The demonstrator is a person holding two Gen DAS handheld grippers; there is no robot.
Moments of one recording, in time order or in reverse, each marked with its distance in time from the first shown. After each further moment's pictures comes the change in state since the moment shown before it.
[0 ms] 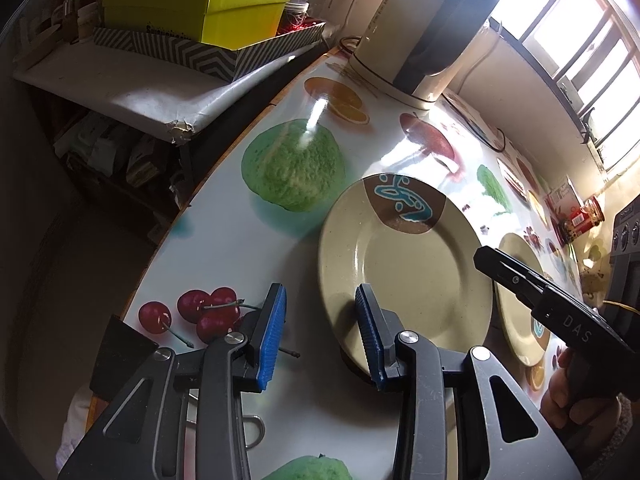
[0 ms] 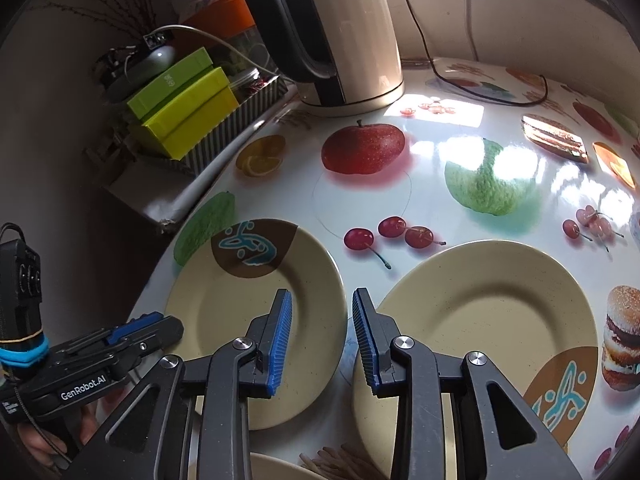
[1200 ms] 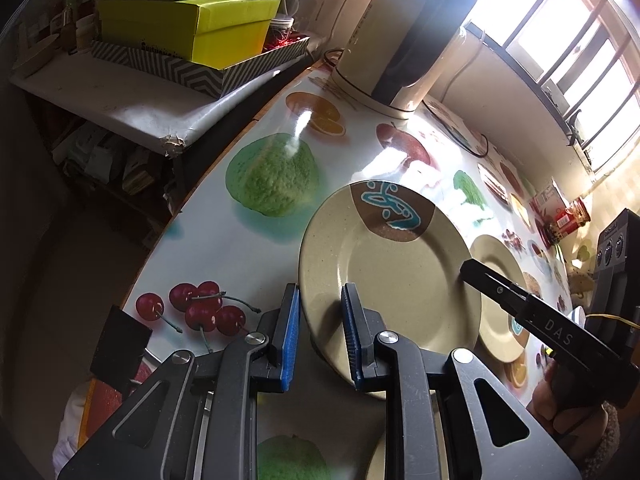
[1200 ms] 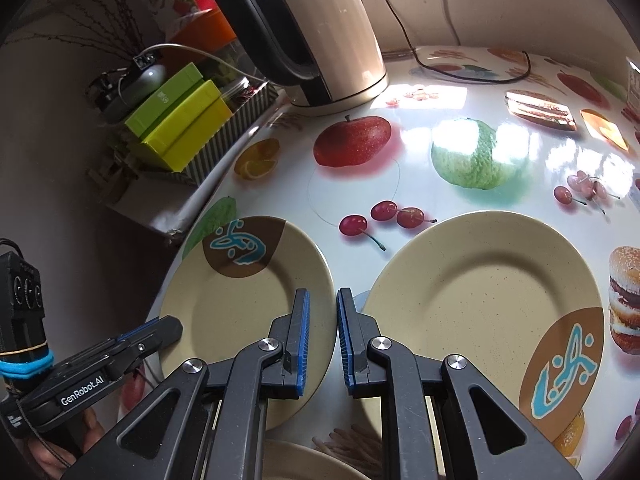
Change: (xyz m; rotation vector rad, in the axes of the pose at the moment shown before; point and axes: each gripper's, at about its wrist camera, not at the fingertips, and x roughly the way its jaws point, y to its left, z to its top) left arm -0.023 -0.015 -0.004 0.008 -0.033 -0.027; right arm -0.014 -0.008 -0.011 0.094 -0.016 0.029
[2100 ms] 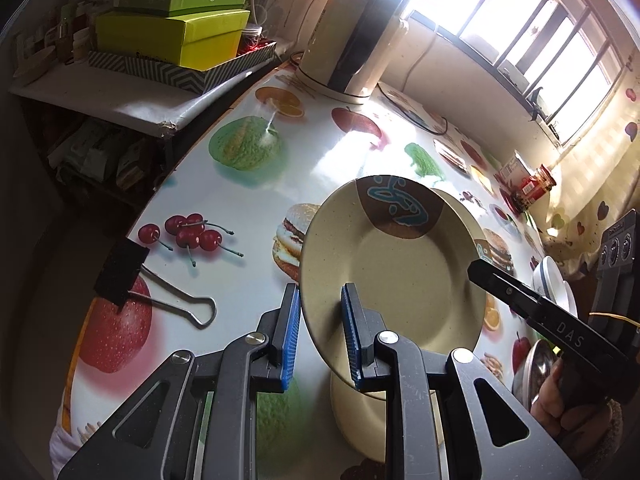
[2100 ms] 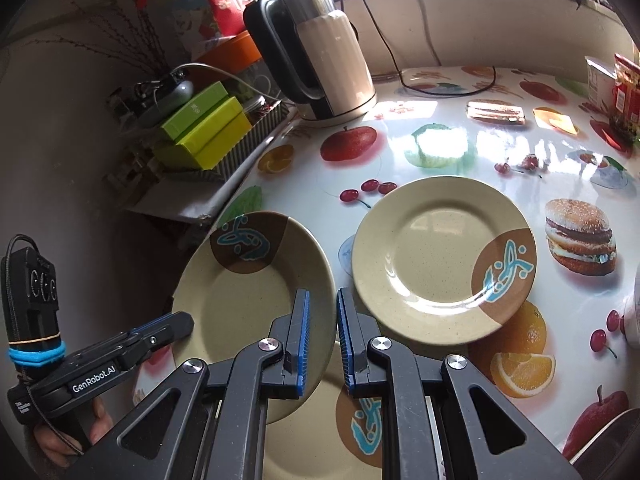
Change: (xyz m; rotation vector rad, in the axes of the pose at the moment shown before) left arm -0.045 -0.021 -0.056 0.068 -0.017 -0.055; right arm -0.080 0.004 -0.059 0.000 -0.075 0.003
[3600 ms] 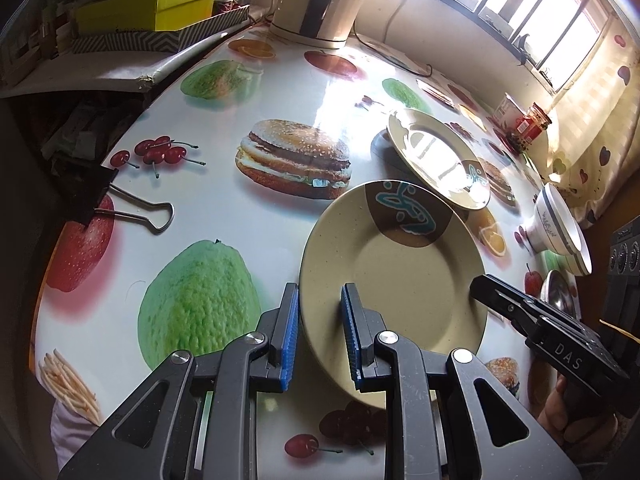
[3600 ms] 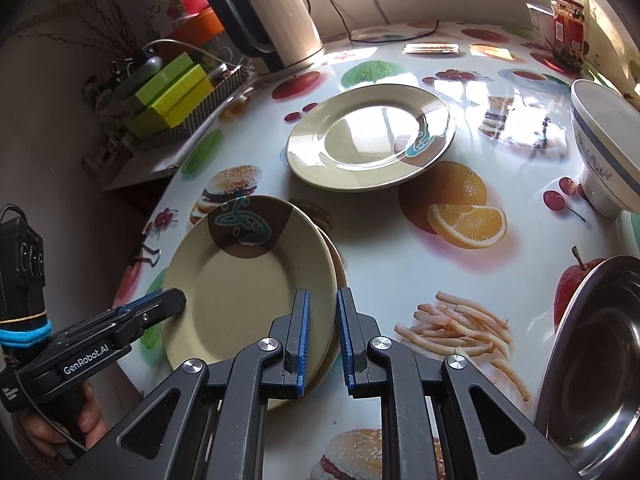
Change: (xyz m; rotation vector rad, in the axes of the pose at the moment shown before) left arm 0.014 -0.027 -0.055 0.083 0.092 0.027; right arm -0.028 -0.032 -0.080 0.068 0.073 -0.082
